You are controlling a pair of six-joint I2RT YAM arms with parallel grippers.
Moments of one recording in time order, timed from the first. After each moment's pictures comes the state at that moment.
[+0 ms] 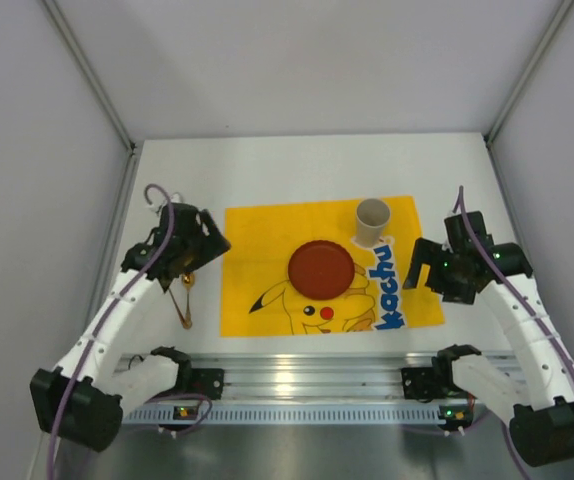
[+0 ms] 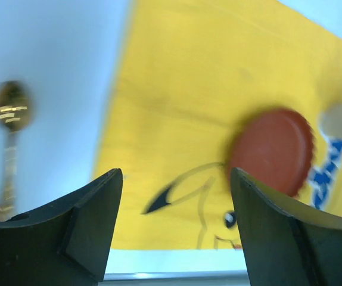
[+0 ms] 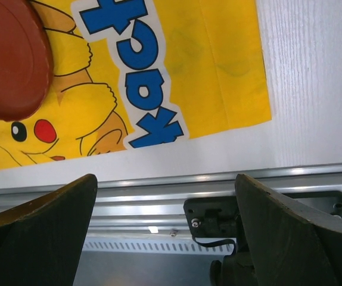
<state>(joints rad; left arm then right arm) -0.42 1.11 0.97 -0.67 -0.10 -0.77 0.19 0.93 0.95 -1.17 -0.03 0.47</state>
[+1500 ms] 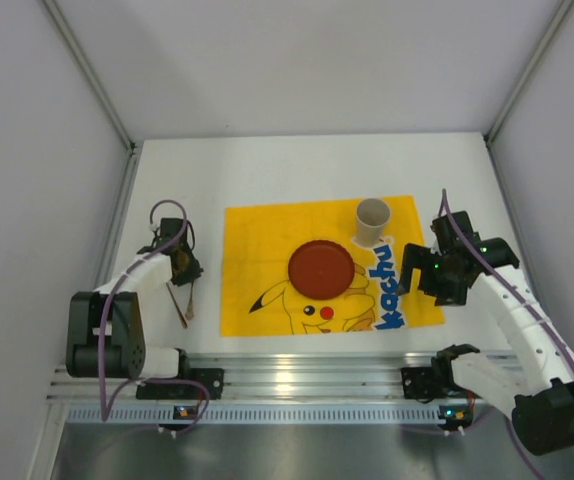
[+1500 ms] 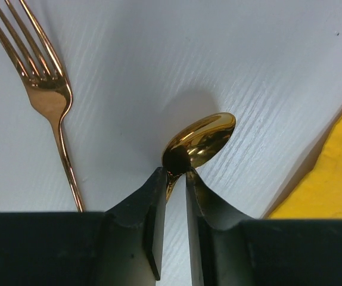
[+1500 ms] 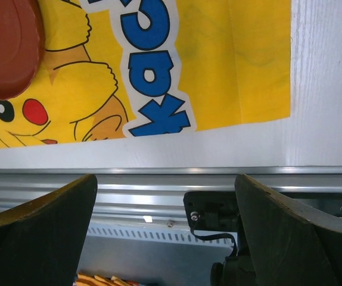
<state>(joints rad) -0.02 1.36 0.66 -0.40 -0.15 -0.47 0.24 0.99 0.91 -1.15 -0.07 0.45</state>
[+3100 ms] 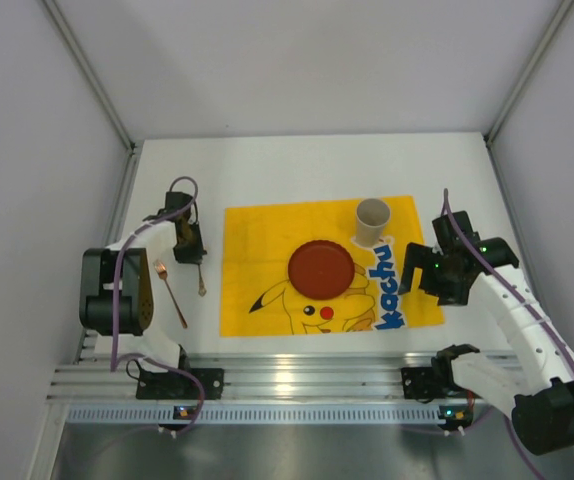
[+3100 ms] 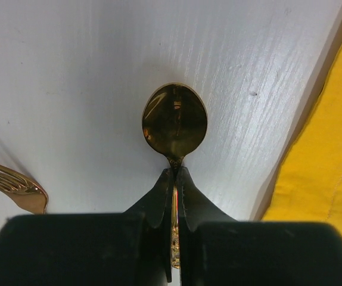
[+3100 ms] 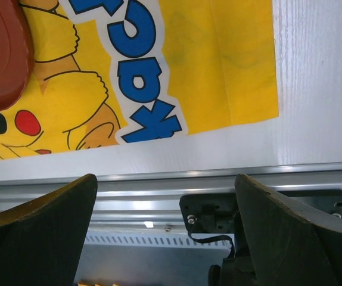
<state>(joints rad) -0.01 1.65 0.94 -0.46 -0.03 -0.23 0.24 0.99 0.91 -1.15 -0.03 0.47</state>
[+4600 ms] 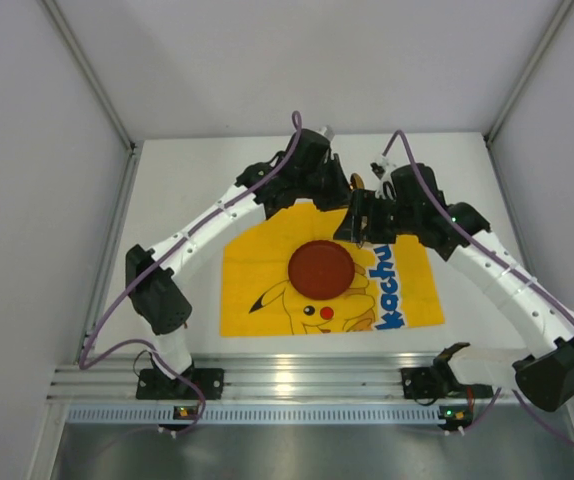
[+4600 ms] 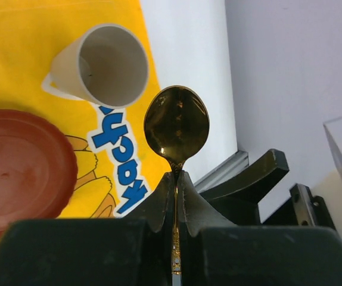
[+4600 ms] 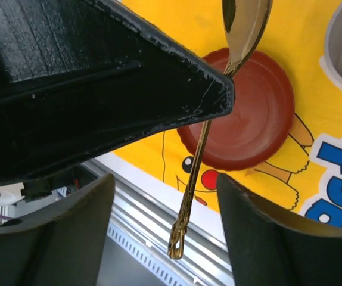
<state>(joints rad) -0.77 1.81 1.83 -0.62 0.19 -0.91 0.55 1.22 1.24 -0.72 -0.27 0.53</state>
